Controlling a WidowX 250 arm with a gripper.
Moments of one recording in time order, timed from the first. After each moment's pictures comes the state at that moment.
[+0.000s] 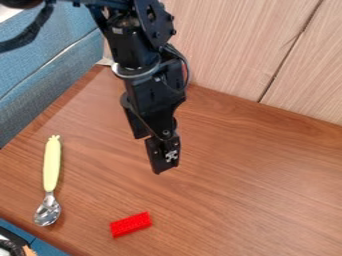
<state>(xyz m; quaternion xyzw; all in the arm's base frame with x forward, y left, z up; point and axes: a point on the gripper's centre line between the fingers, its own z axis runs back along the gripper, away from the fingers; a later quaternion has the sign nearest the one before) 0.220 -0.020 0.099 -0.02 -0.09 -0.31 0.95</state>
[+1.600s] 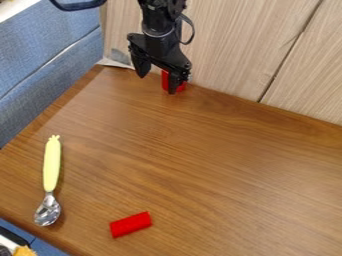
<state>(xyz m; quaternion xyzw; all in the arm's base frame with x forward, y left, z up) 0.374 0.071 0.057 0.09 -0.16 -0.03 0.98</state>
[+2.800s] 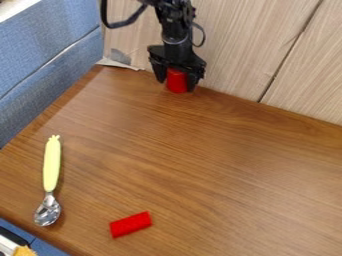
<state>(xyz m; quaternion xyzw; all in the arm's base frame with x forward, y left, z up) 0.441 0.073 0.007 0.04 -0.16 0.02 0.99</state>
